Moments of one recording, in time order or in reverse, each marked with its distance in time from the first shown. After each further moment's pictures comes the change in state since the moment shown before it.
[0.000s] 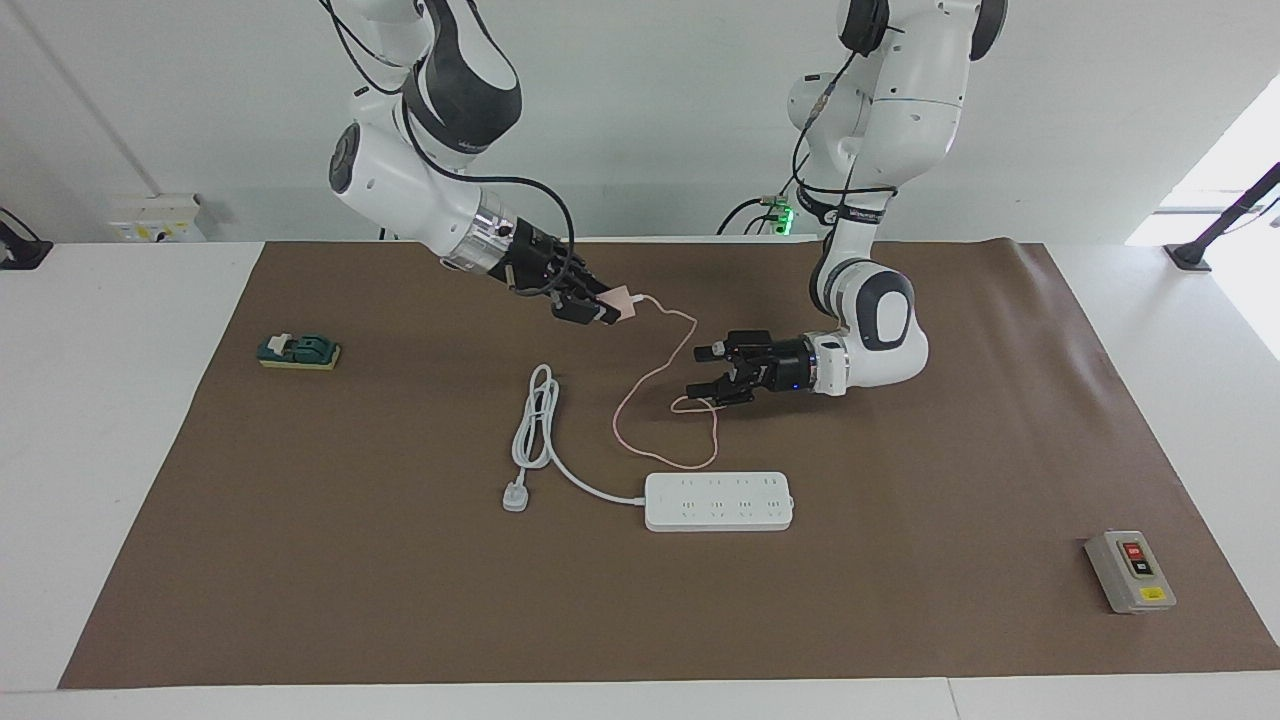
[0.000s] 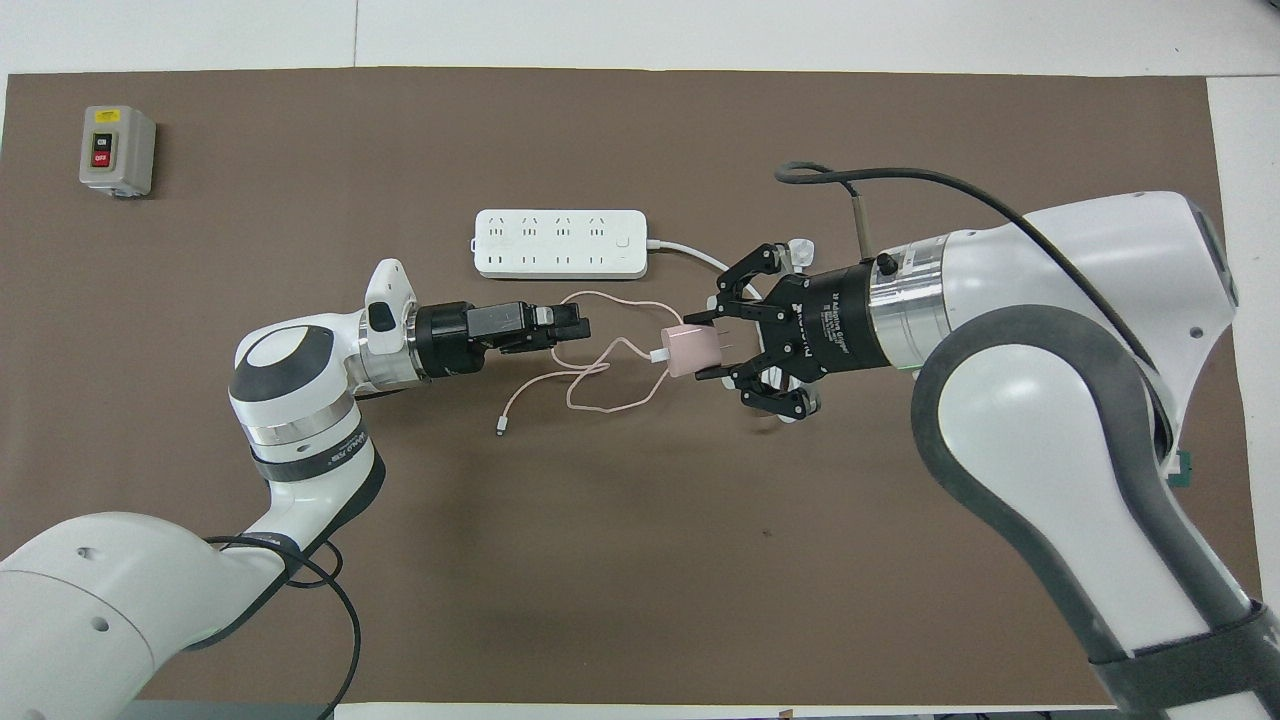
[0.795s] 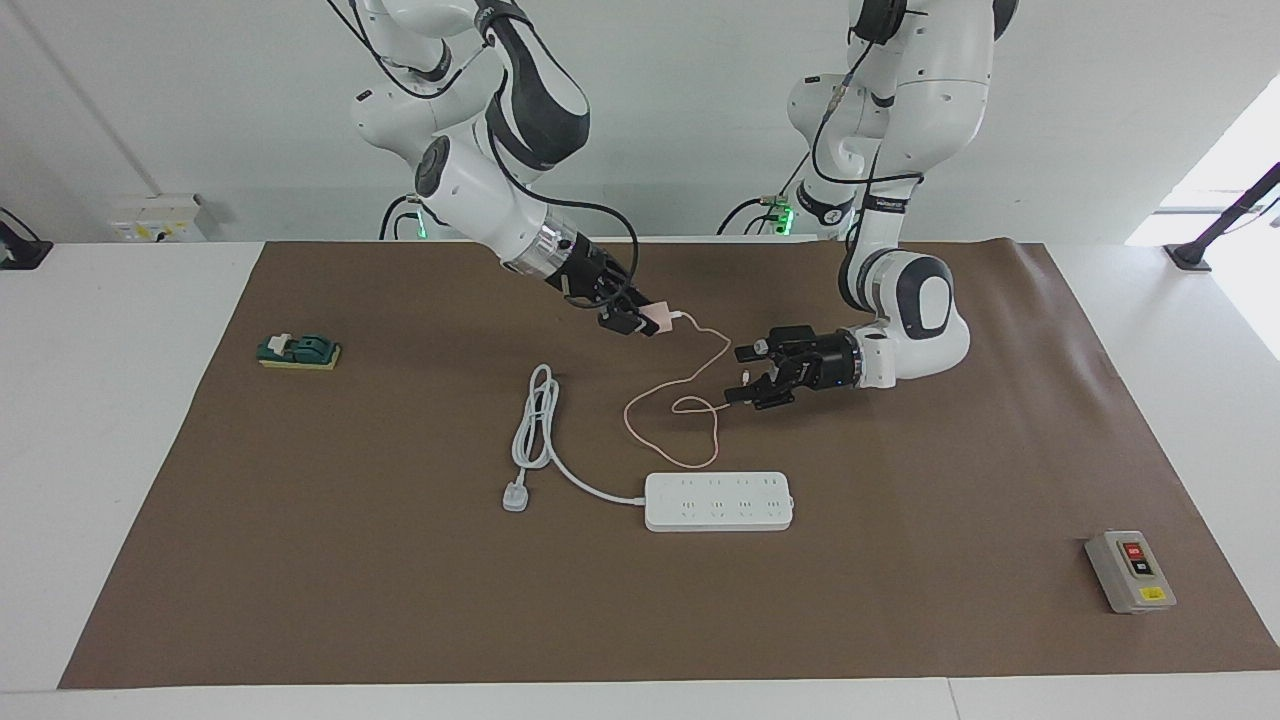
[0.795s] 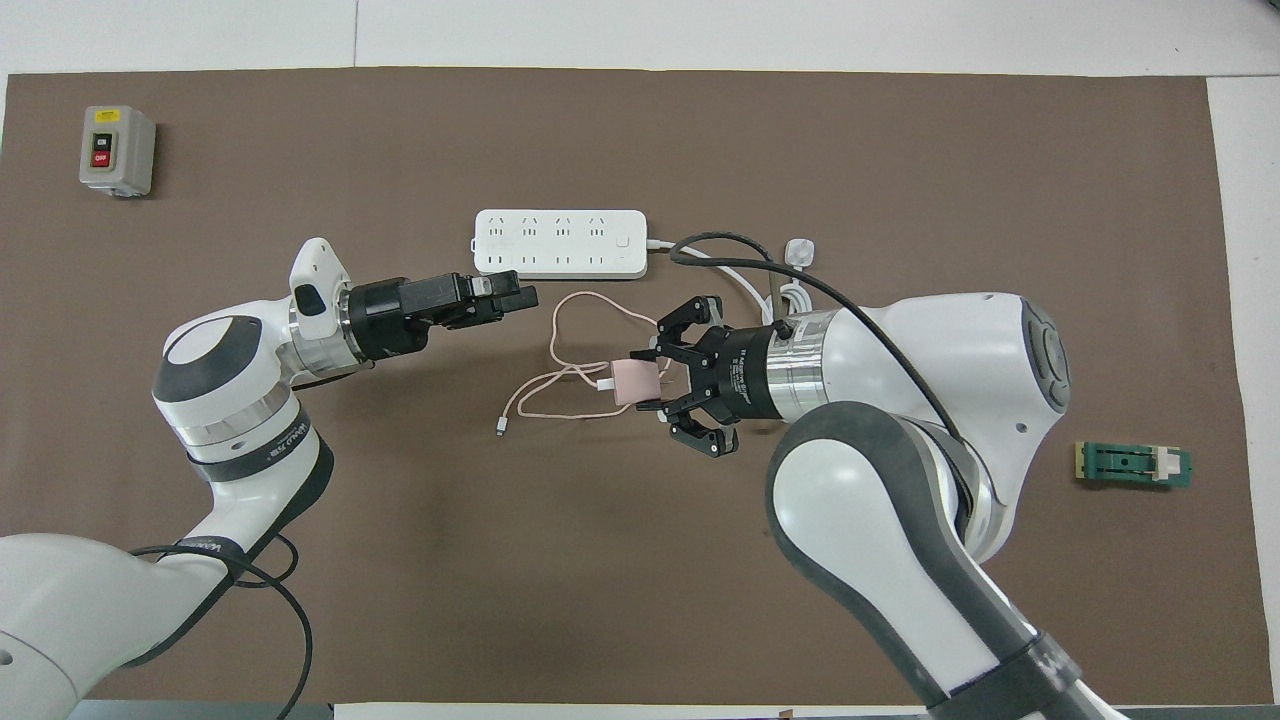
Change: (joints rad) left arm 0.078 -0.081 0.012 -0.014 0.018 -0.001 -0.016; right arm 0.147 0.007 -0.001 -0.151 0.018 0.278 0.078
